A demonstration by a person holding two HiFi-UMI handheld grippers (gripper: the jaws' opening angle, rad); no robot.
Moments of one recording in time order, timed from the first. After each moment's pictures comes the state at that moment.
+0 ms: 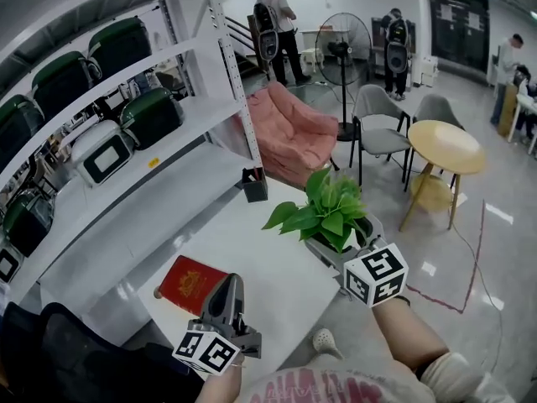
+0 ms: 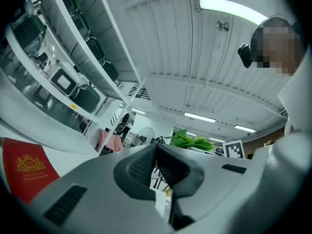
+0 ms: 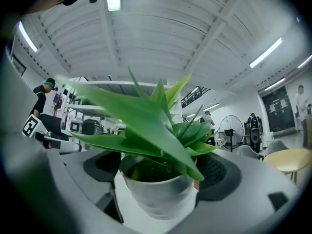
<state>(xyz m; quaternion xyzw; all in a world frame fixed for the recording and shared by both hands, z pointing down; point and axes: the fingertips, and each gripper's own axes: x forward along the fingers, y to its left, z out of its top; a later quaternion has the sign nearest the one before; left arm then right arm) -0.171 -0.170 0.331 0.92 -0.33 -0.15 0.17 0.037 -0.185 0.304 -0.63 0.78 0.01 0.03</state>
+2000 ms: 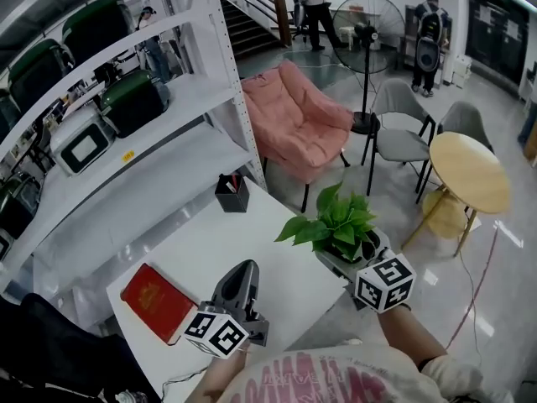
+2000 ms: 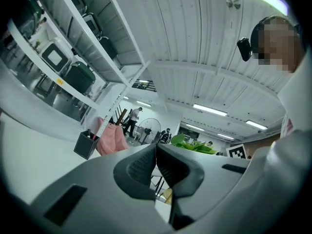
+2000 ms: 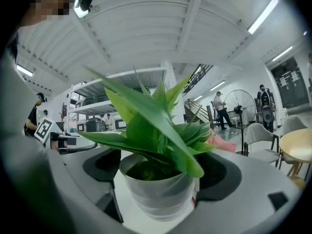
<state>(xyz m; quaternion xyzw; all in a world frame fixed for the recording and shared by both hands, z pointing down) 0.065 -0.332 0.384 0.91 -0.36 -0.12 0.19 0.247 -0.341 0.391 -0.56 0.82 -0.09 0.01</state>
